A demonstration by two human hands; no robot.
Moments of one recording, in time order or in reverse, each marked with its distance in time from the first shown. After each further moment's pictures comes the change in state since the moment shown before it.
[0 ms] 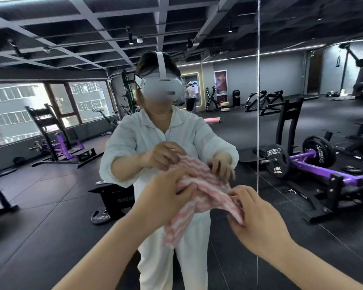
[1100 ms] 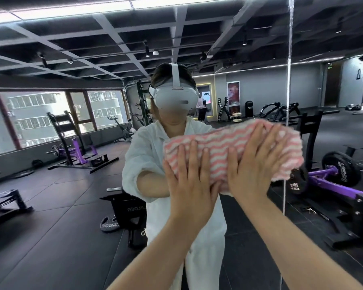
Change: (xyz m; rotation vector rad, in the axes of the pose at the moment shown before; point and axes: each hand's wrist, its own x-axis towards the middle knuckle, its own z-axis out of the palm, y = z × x) left_hand 0.049 -0.041 0.049 0.906 0.507 0.127; right_hand 0.142 -0.044 0.010 -0.063 0.524 0.269
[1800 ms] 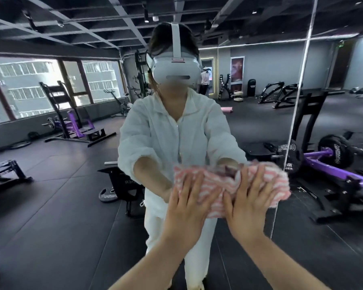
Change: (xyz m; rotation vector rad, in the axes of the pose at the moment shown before) left_hand -0.119 0.005 0.040 -0.008 -0.092 0.237; right_hand -0.127 0.073 0.026 -0.065 -0.154 -0.182
